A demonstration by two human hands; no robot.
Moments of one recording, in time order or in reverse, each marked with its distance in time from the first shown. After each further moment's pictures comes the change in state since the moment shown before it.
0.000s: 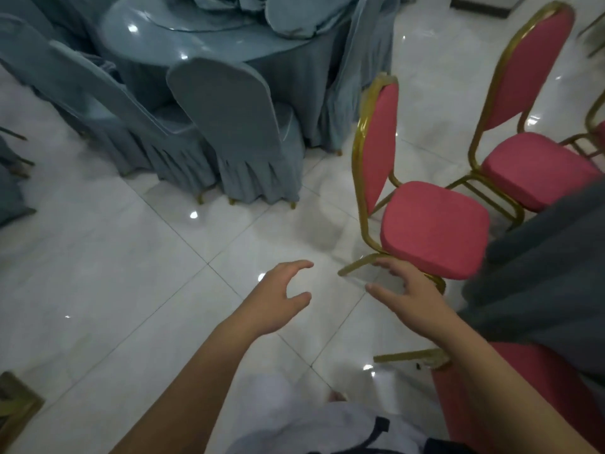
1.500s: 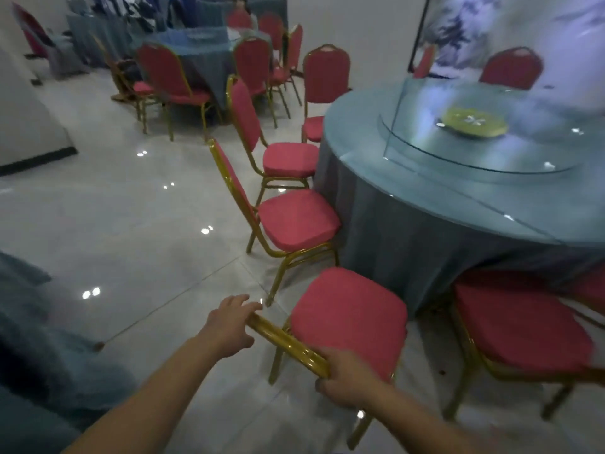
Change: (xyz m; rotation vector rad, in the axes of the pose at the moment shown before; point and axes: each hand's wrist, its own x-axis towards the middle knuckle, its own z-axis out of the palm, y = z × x) left_hand 0.798 0.212 -0.114 1.030 -0.696 1.086; right_hand 0.525 -0.073 -0.071 0.237 0.698 0.772
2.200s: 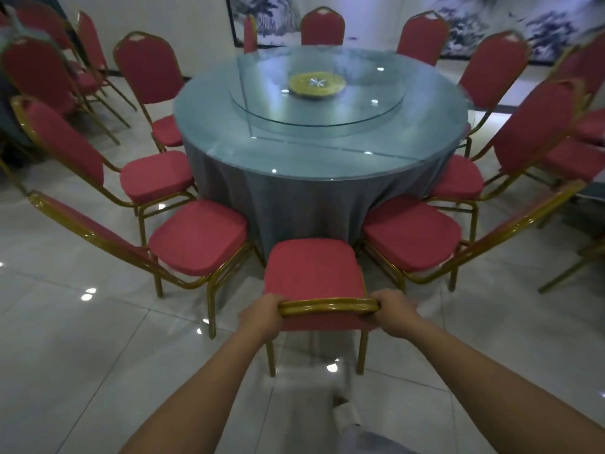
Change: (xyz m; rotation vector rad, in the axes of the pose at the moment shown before) left_hand 0.099 0.129 -0.010 -0.075 -0.238 0.422; right_hand -0.031 0.086 -0.062 0.182 0.562 0.687
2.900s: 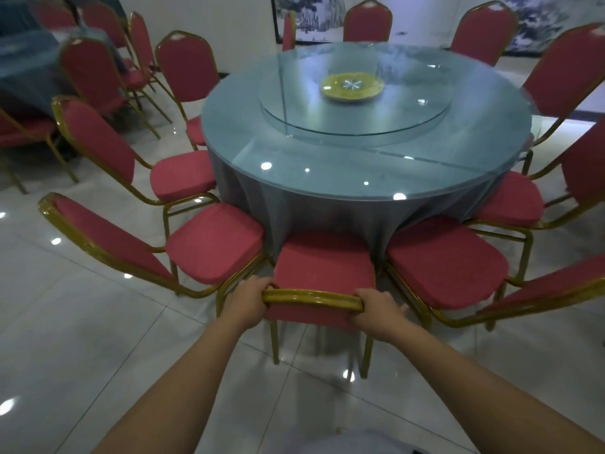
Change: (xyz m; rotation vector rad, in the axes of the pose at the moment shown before) left_hand 0.111 -0.004 -0.050 0.052 0.208 -0.022; right_hand 0.124 -0.030 -0.041 -0.096 -0.073 -0.156
